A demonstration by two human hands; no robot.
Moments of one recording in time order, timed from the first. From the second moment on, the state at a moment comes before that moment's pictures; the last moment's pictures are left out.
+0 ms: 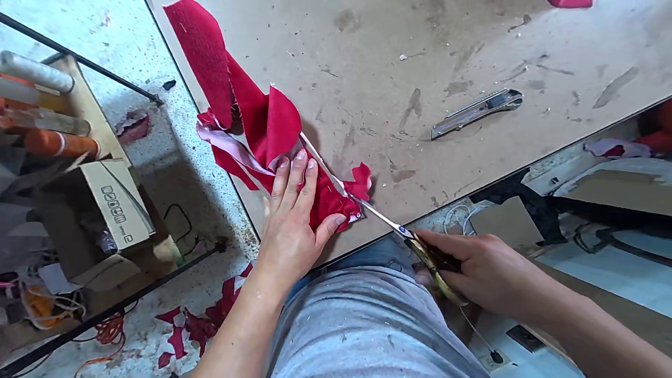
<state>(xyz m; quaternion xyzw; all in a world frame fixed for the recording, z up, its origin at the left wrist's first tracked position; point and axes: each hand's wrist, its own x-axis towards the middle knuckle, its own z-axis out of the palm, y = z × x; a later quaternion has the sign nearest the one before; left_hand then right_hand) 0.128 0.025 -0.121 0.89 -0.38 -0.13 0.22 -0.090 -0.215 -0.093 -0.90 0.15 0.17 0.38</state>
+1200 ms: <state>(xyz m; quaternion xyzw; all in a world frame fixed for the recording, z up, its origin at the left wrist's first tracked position) 0.142 0.040 -0.126 0.83 -0.44 -0.14 0.32 -0.083 -0.205 -0.131 -0.56 0.12 0.29 0.77</state>
